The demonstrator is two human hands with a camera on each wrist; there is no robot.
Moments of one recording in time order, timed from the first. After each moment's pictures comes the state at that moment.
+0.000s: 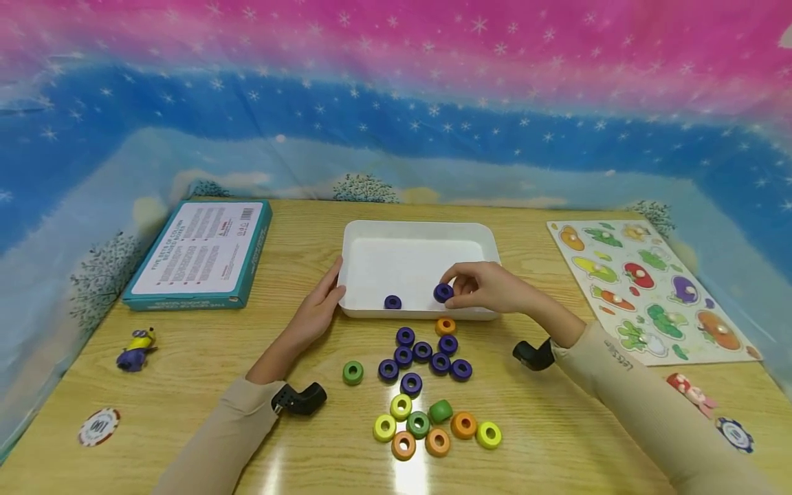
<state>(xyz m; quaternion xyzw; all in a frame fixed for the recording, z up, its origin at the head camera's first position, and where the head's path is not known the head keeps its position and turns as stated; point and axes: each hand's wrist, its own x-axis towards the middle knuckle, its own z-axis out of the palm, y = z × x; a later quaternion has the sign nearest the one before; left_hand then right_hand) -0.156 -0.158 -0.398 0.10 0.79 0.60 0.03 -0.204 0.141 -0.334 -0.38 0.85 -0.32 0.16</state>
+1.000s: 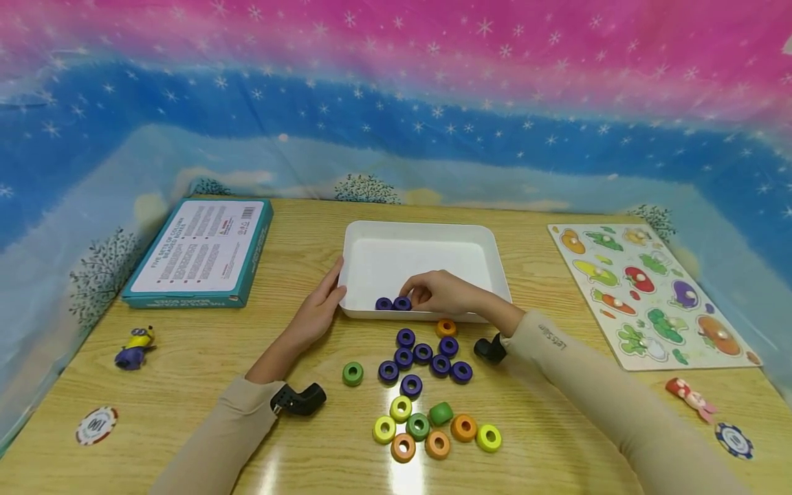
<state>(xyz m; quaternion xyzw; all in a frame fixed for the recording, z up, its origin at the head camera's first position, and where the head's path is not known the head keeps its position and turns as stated) -0.156 -0.158 -0.398 0.11 0.80 0.59 0.03 -0.218 0.083 -0.362 -0.43 0.83 -0.28 0.20</state>
